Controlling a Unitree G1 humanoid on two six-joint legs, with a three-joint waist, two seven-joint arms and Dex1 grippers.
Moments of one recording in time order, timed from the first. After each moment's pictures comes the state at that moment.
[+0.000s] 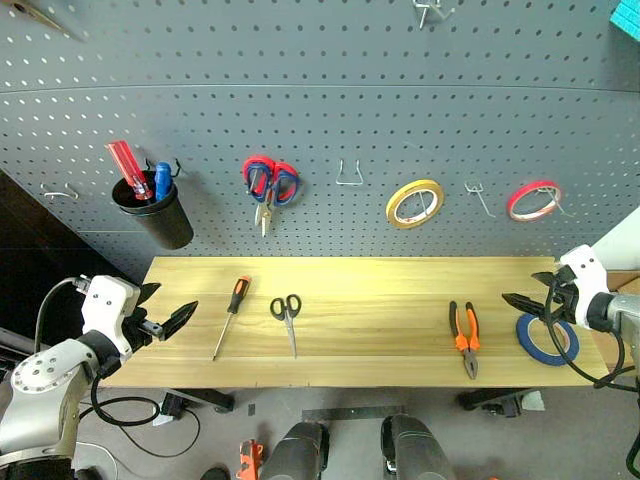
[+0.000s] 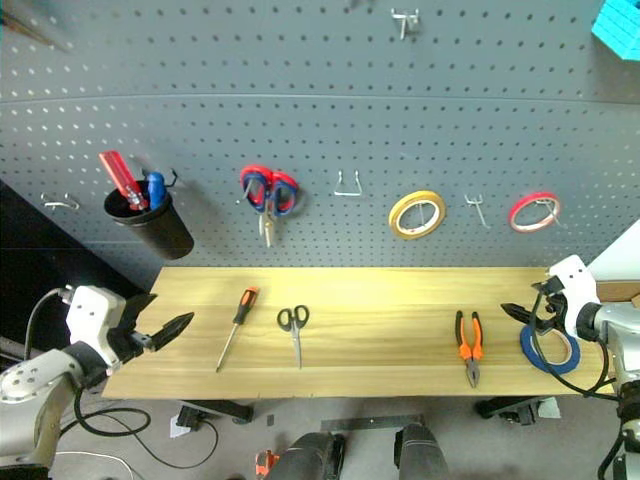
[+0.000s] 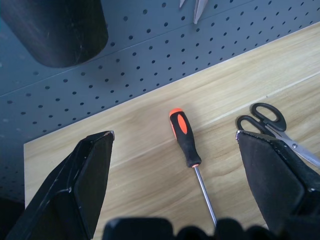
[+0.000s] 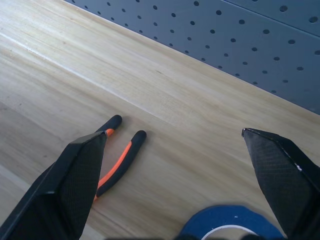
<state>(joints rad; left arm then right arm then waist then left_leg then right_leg) 0.05 0.71 0.38 0.09 -0.34 0.18 -0.77 -0.32 -0.84 -0.16 0.47 0.22 0.30 0.94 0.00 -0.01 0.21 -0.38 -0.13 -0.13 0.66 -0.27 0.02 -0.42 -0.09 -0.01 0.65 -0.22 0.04</state>
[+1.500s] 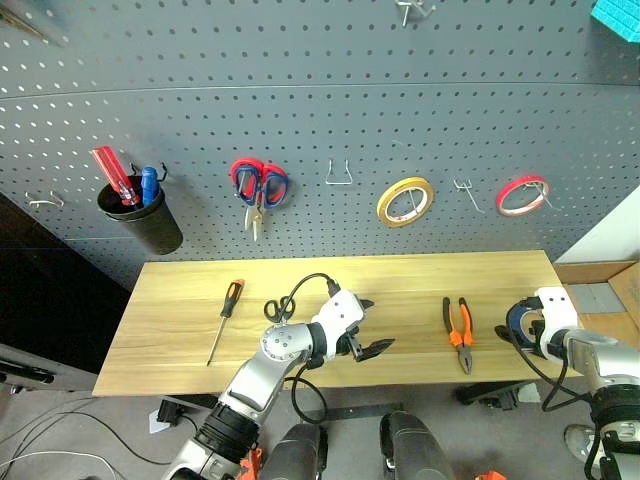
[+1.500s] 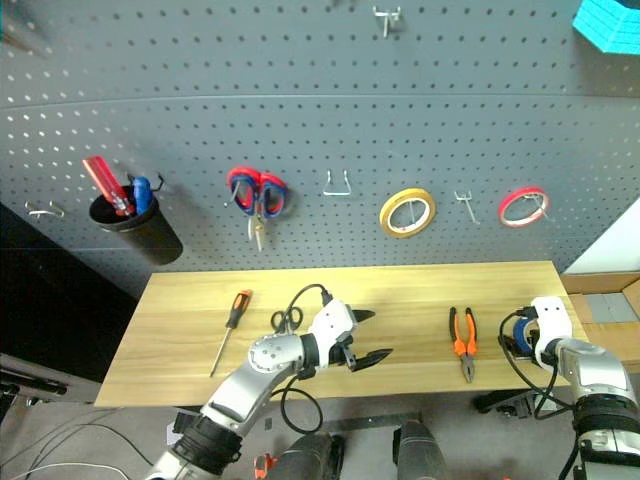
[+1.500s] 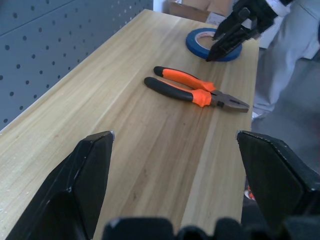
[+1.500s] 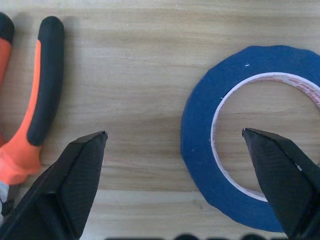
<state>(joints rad) -0.26 0.24 -0.39 0.03 -0.05 0.21 -0.77 -0.31 -0.63 -0.18 0.54 0.17 0.63 0.50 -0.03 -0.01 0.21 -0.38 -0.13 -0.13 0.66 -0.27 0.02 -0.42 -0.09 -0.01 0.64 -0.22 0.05</state>
